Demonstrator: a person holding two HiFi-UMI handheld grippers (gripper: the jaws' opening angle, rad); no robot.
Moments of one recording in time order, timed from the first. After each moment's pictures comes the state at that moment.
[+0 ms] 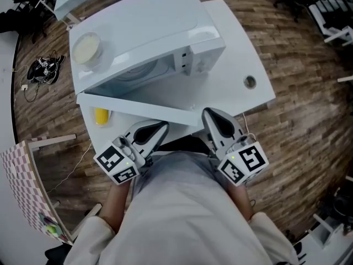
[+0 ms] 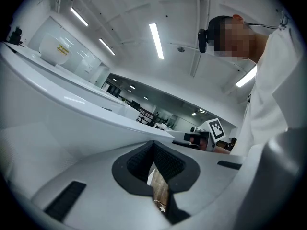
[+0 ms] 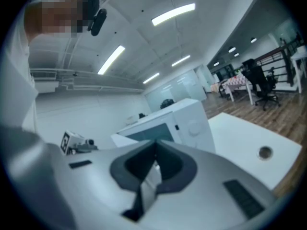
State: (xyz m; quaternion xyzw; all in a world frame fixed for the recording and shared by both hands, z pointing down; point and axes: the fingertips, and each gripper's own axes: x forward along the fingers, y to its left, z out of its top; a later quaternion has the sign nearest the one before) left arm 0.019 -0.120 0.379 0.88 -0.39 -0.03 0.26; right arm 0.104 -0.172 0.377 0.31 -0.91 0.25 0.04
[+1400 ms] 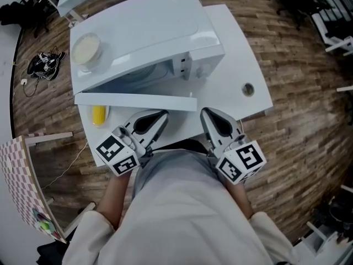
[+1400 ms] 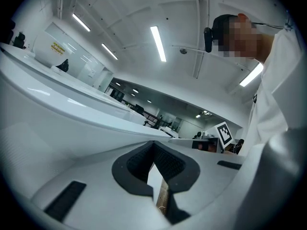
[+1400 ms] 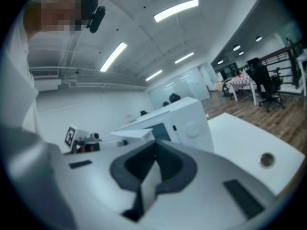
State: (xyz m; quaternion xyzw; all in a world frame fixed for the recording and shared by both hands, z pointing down) left arm 0.018 -0.163 0.379 0.87 -0.41 -0.05 0.25; right arm 0.105 -0.192 0.384 0.29 -0.92 0.25 0.06
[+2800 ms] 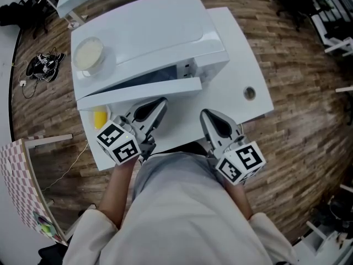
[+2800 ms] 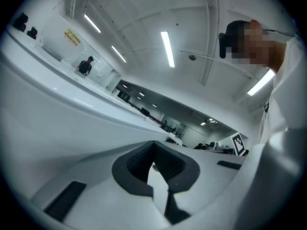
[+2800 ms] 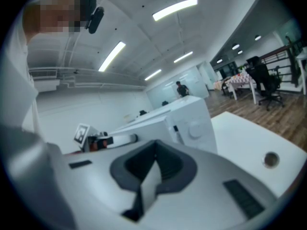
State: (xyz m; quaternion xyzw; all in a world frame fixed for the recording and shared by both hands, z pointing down) left arm -0.014 -0.206 0.387 0.85 -0.44 -0.08 0.28; right arm 0.089 -0.201 0.388 0.29 -0.92 0.26 0.06
